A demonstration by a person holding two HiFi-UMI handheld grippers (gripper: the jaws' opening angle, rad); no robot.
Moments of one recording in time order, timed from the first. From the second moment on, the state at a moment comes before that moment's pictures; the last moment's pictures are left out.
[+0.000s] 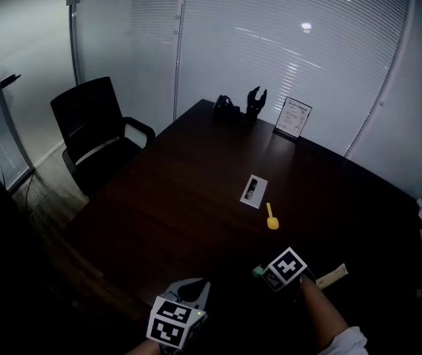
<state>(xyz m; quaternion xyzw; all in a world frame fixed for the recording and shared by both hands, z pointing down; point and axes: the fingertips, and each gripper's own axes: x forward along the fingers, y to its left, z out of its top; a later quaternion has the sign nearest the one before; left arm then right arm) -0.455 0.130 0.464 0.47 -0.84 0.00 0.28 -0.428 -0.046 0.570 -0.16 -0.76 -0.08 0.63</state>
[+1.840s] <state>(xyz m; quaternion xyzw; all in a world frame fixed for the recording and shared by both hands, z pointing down) 0.088 -0.187 0.432 0.86 -0.46 0.15 0.18 0.233 -0.174 0.404 0.37 -0.85 0.12 0.35</state>
